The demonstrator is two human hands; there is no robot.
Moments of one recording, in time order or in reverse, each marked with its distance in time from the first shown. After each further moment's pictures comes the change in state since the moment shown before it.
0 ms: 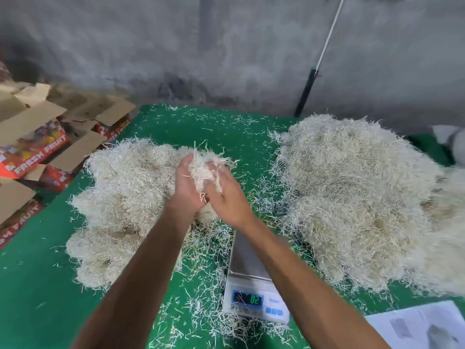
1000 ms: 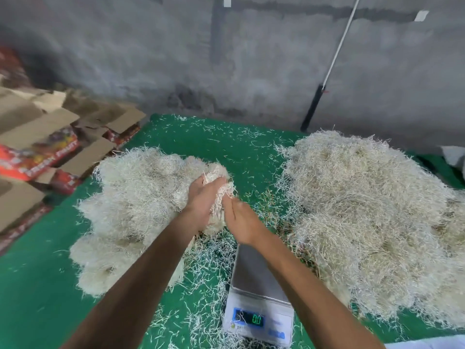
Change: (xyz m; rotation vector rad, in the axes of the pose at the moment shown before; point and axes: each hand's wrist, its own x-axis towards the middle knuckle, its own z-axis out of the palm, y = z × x) left_hand 0.006 0.002 0.004 0.474 0.249 0.027; right_hand -0.003 0.020 -0.018 -0.162 -0.226 -0.012
